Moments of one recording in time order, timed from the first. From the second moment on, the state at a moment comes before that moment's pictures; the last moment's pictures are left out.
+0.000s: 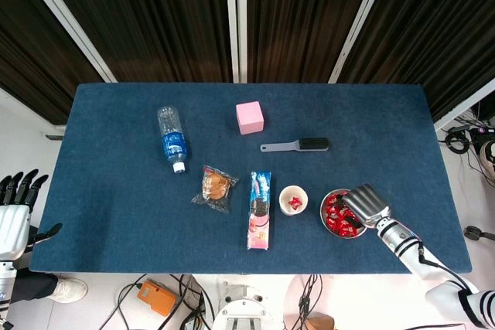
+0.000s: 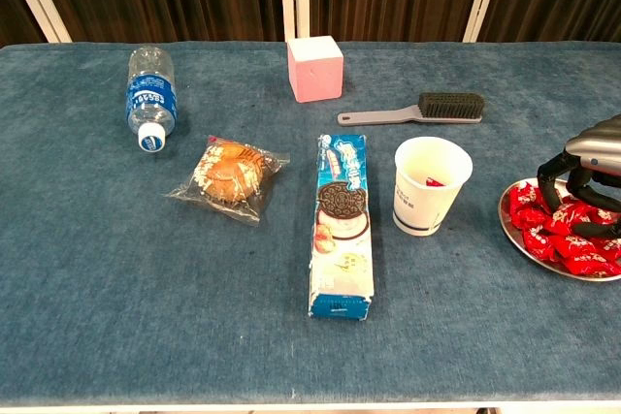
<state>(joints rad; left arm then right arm) -0.03 -1.15 -0.04 -1.55 1.49 1.55 0.09 0.56 -1.25 -0.04 -1.54 -1.43 0.87 -0.24</state>
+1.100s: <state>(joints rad) -0.04 -1.15 -0.05 -1.54 1.49 1.54 0.09 0.70 -1.29 0.10 -1.70 -1.43 0.87 -0.25</state>
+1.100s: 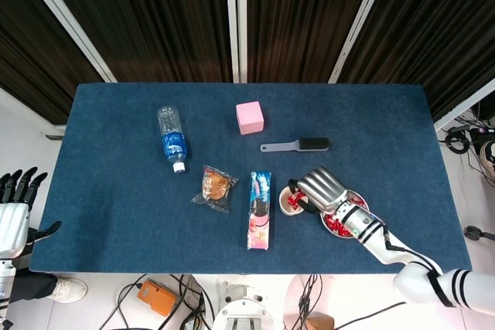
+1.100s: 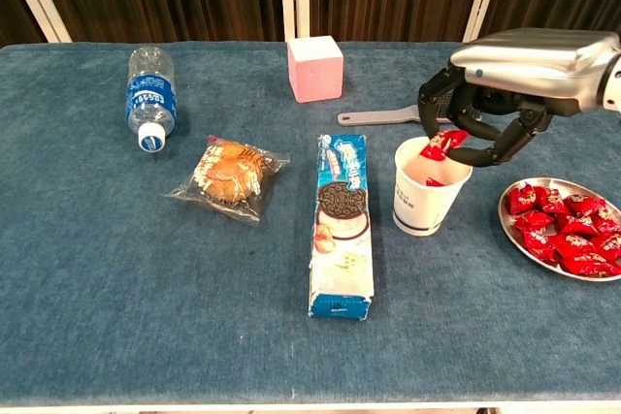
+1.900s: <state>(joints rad) -0.05 -1.18 -0.05 -1.52 1.49 1.53 0.07 0.56 -1.21 -0.02 -1.65 -1.40 0.94 -0.21</state>
